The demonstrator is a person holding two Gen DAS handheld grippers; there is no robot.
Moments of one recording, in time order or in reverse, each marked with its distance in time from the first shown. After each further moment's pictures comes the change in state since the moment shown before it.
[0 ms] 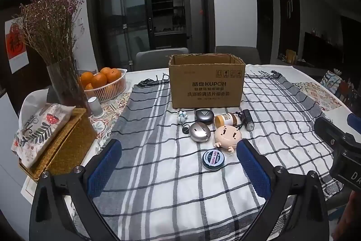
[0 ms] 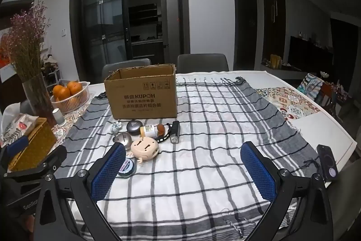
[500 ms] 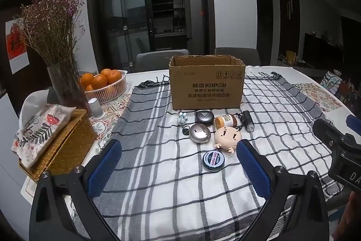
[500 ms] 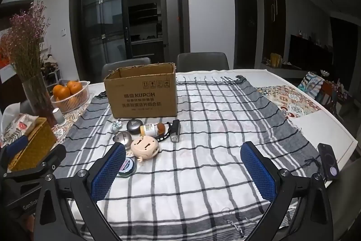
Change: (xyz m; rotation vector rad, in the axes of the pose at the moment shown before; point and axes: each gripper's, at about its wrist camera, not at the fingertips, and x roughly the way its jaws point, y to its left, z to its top) left arm 0.000 -0.002 0.000 0.002 -0.007 0.002; right arm -0.004 0.001 0.001 -0.006 0.001 -0.002
